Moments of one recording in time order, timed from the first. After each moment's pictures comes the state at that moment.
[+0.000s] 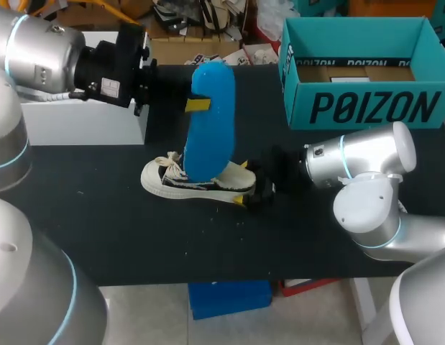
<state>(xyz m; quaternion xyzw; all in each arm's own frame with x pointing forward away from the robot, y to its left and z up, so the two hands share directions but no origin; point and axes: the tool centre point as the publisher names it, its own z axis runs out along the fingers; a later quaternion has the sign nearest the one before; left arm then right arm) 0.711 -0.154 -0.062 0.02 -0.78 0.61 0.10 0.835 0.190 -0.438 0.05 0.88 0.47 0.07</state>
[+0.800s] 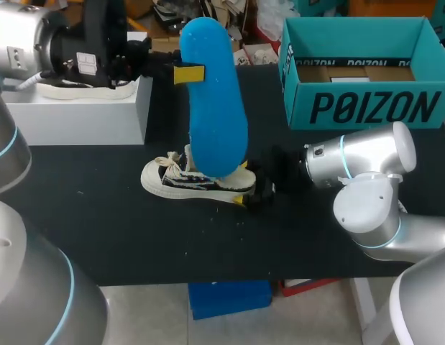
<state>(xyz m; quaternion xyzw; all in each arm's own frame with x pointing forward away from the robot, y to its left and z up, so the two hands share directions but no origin) 0.666 -0.151 0.027 0.01 -0.71 0.68 0.17 0.835 0.190 -0.438 0.05 0.88 0.47 0.07</state>
